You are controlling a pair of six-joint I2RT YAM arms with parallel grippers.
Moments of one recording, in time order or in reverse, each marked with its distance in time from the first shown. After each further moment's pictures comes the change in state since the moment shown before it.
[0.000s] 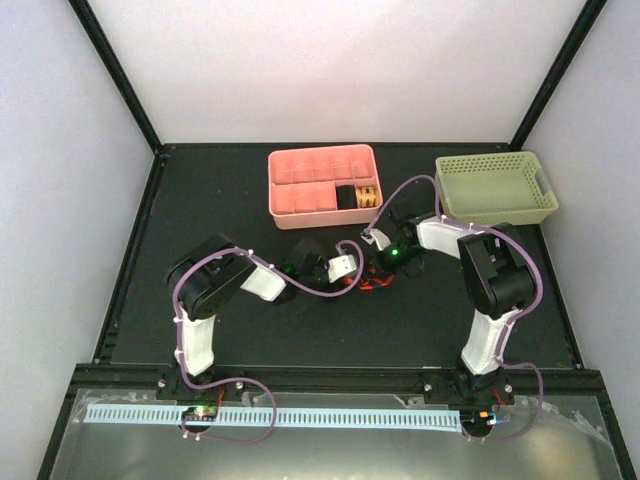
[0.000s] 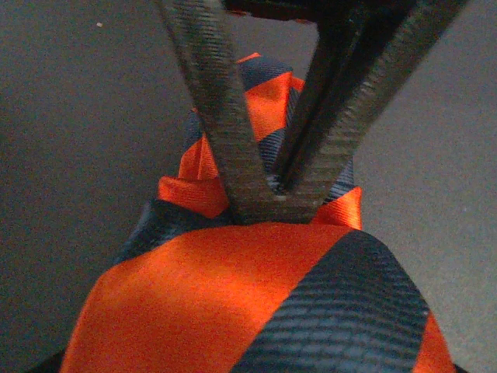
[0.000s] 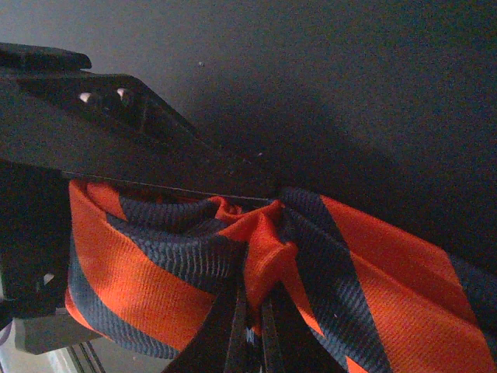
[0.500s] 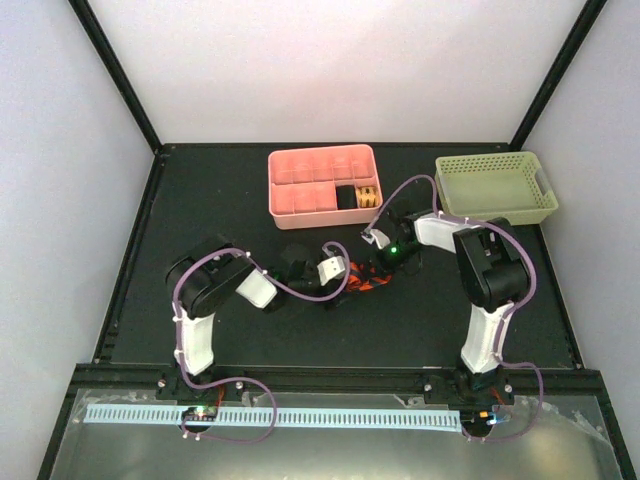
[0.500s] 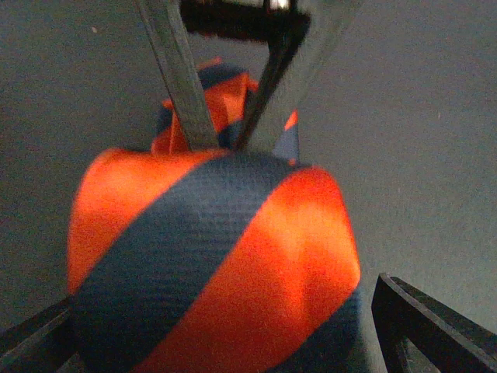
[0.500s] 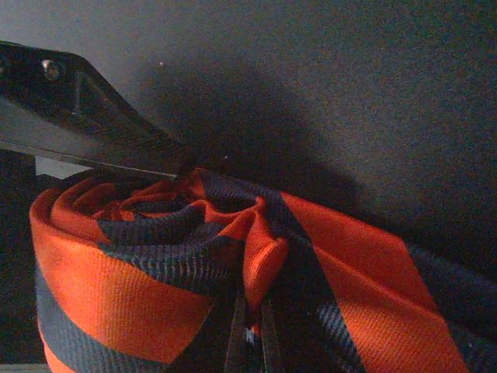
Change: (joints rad) left arm 0.027 -0.020 -0.128 0.215 0.102 -0.085; right arm -0.009 0.058 0.037 -0.025 0.005 0.023
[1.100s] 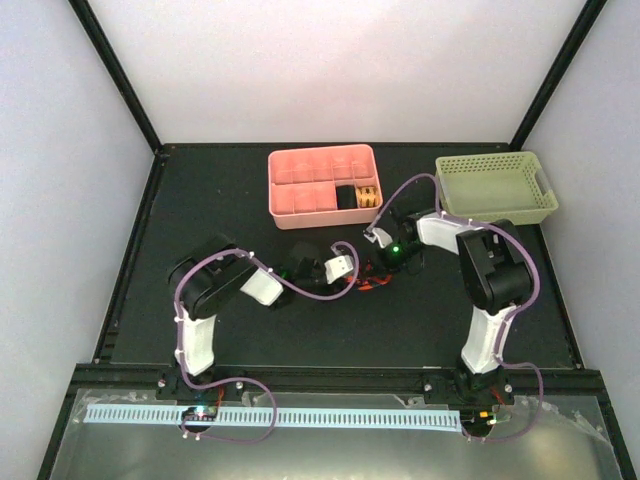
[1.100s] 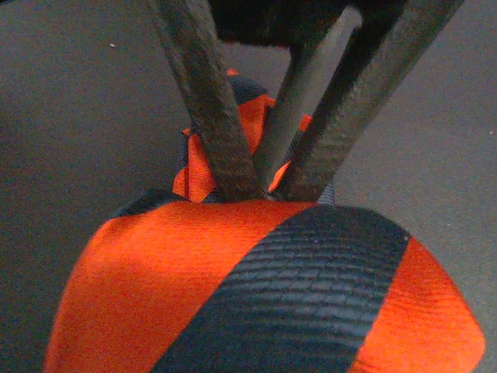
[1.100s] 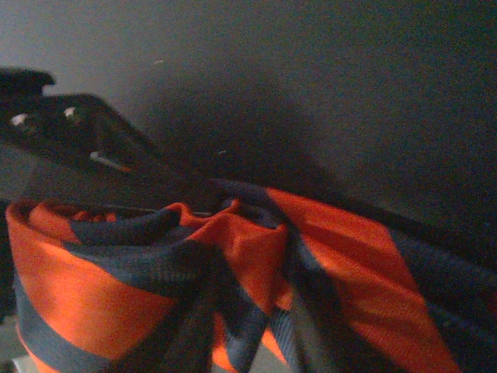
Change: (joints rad) left arm -0.029 0.044 0.061 -0.024 -0.080 0.012; right arm -0.005 -0.014 0.004 -0.014 0.006 0.011
